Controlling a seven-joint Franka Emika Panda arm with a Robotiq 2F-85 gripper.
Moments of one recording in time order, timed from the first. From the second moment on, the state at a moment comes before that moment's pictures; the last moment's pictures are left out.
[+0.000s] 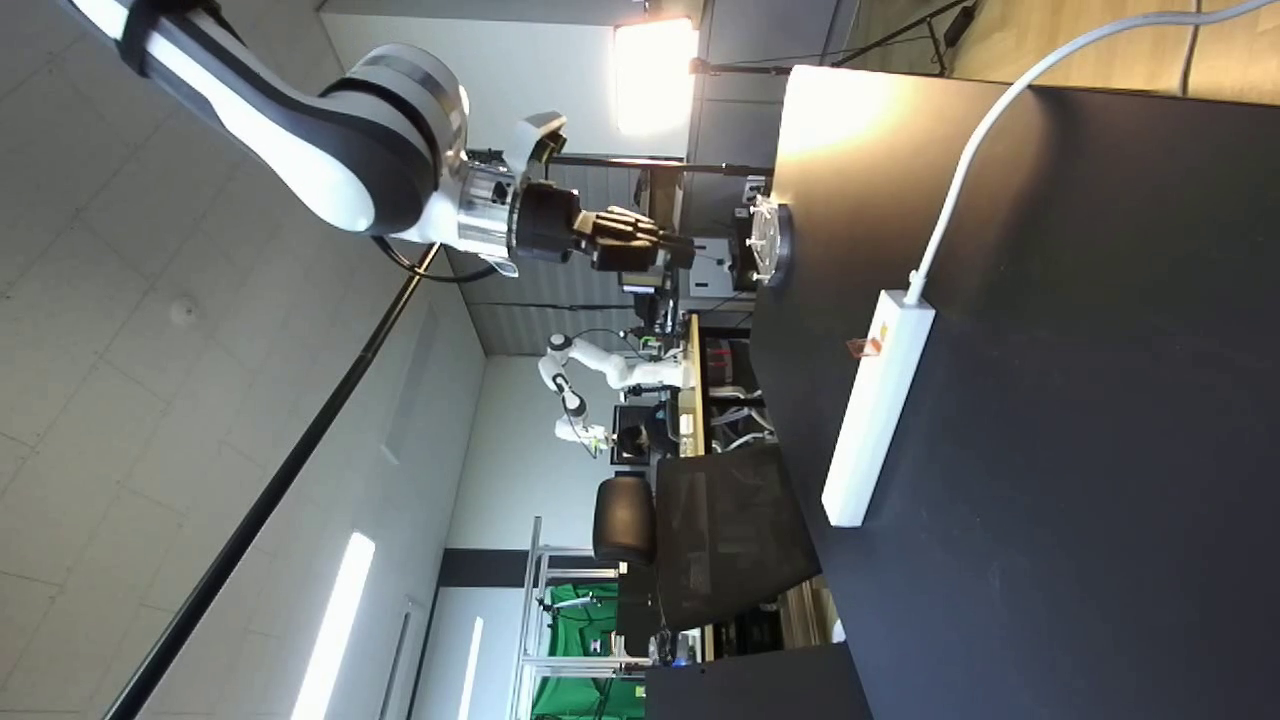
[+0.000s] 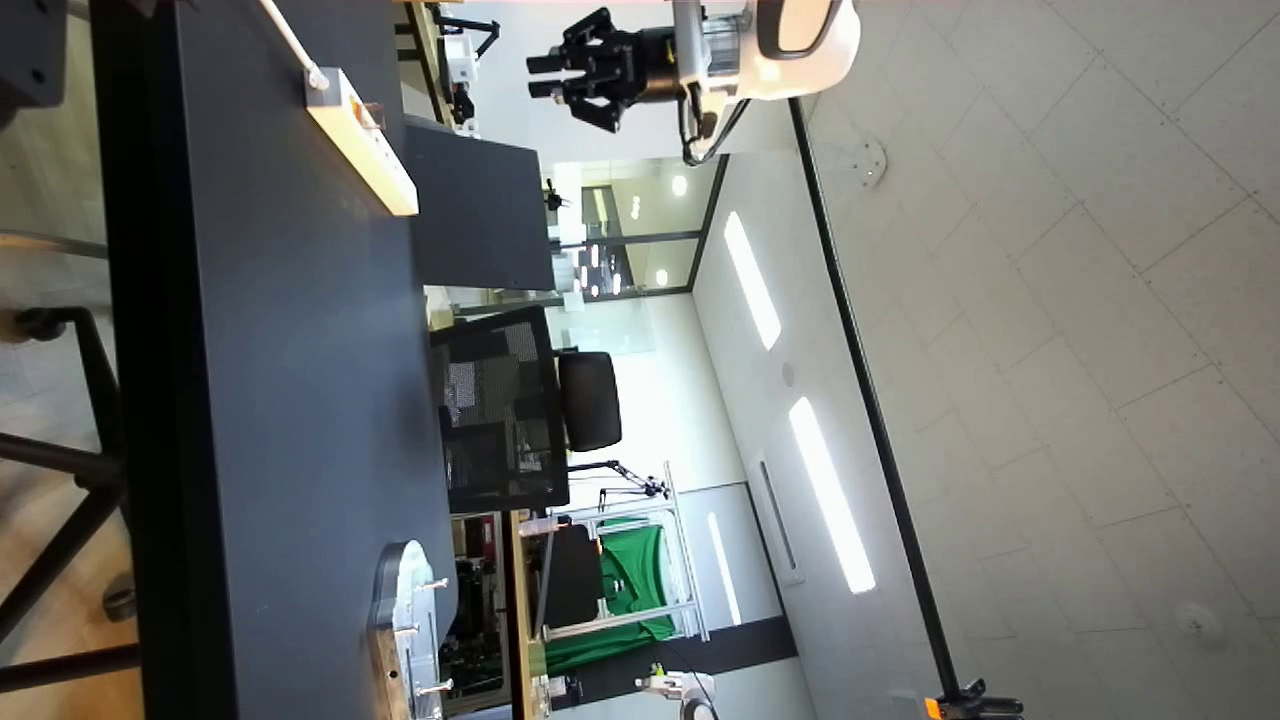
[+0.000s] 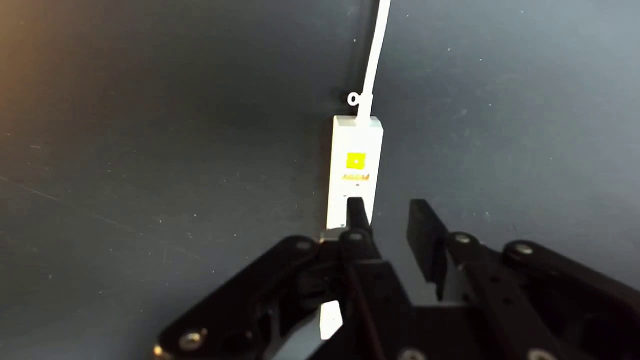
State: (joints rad) arm 0.00 -0.11 -0.17 -2.52 0.12 2.58 -0.41
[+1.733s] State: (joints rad) arm -0.05 0.25 -0.07 -2.26 0.18 2.59 -0.38
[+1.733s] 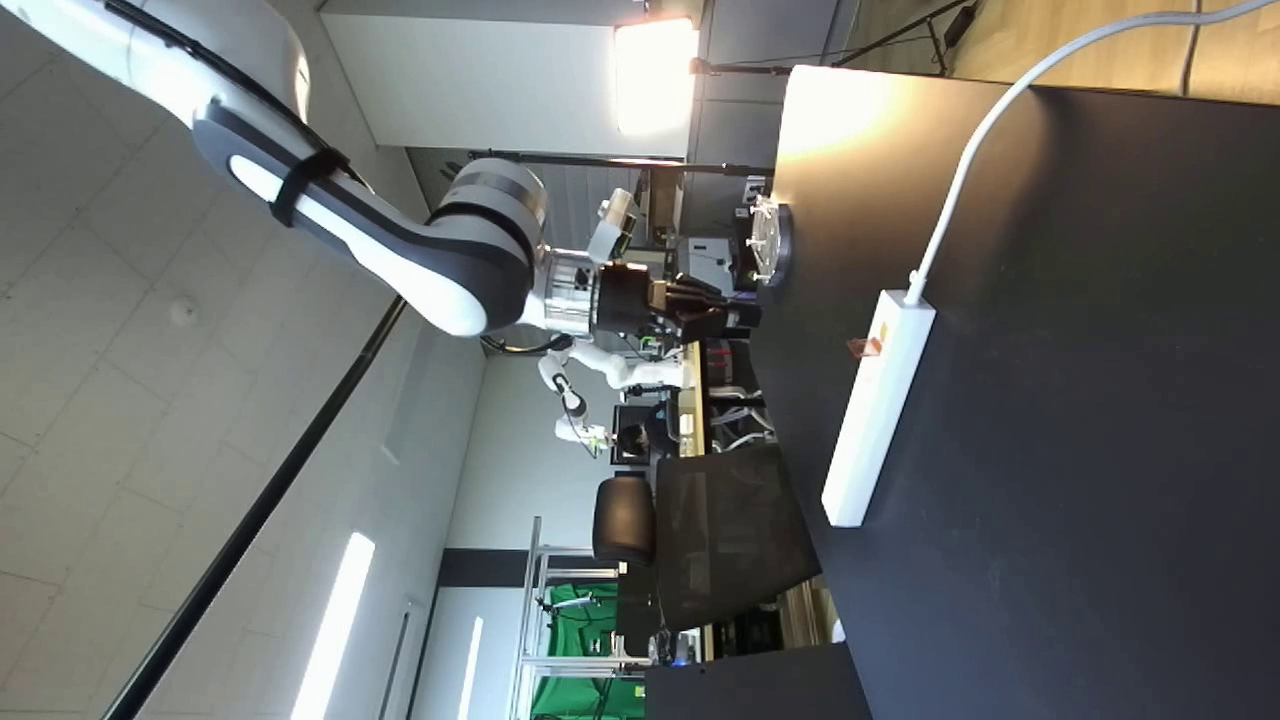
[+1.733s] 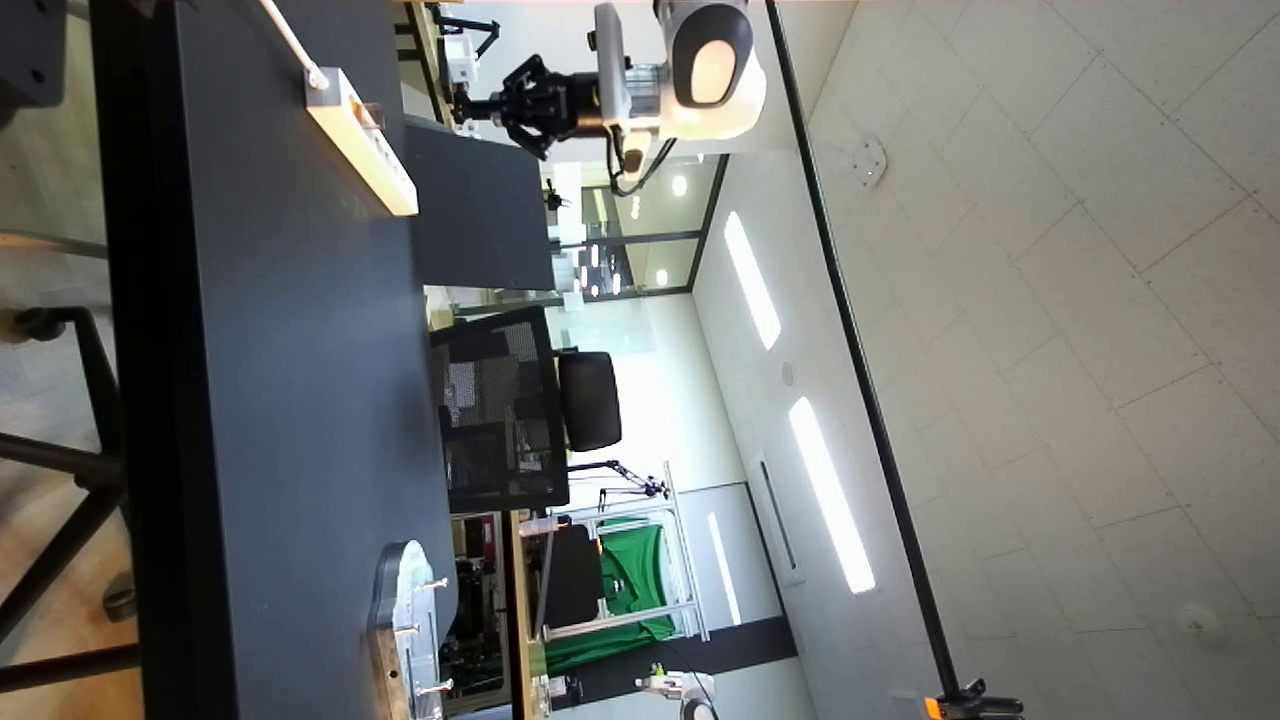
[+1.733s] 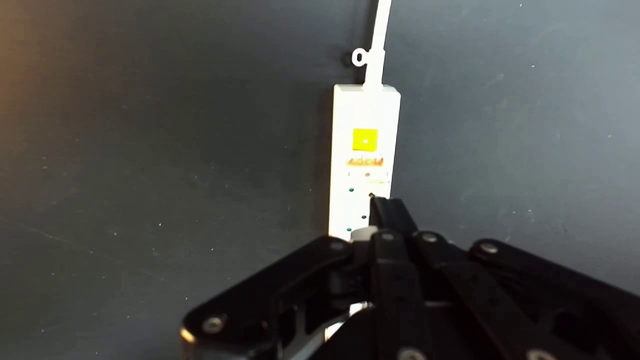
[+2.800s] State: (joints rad) arm -0.07 0.49 0.01 -2.08 0.17 2.47 -0.28
